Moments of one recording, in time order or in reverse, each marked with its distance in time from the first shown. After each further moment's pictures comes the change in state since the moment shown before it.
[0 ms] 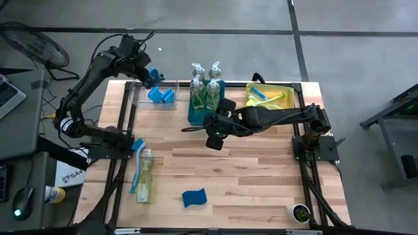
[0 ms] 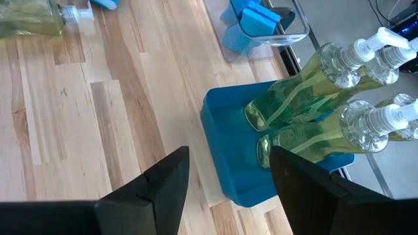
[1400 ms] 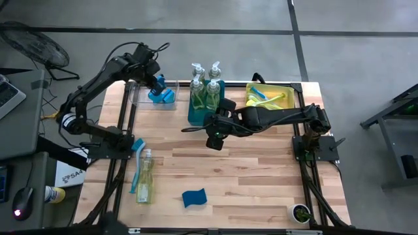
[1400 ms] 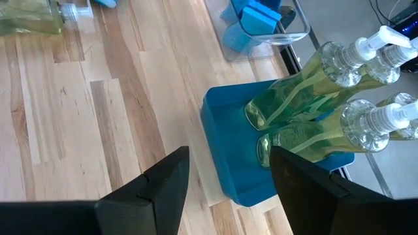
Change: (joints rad) left arm -0.118 0.045 -0.089 0.043 -0.050 -0.077; right arm -0.002 0.000 -0.004 0.000 0.000 -0.001
